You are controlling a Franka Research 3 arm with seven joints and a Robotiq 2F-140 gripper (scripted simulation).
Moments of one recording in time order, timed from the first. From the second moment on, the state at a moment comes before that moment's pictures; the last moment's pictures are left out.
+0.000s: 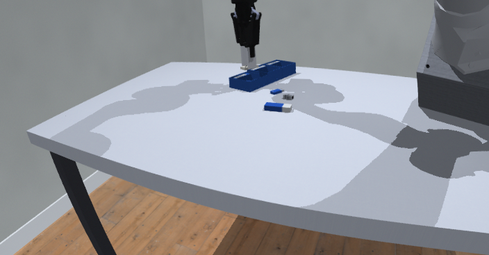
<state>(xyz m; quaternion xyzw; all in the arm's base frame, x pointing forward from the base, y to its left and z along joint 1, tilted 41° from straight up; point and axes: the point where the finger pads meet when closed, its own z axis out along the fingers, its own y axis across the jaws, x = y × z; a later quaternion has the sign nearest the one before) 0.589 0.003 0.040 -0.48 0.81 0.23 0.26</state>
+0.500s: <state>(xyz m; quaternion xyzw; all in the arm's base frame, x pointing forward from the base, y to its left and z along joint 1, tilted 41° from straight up) 0.589 0.002 0.041 -0.55 0.76 0.21 0.28</state>
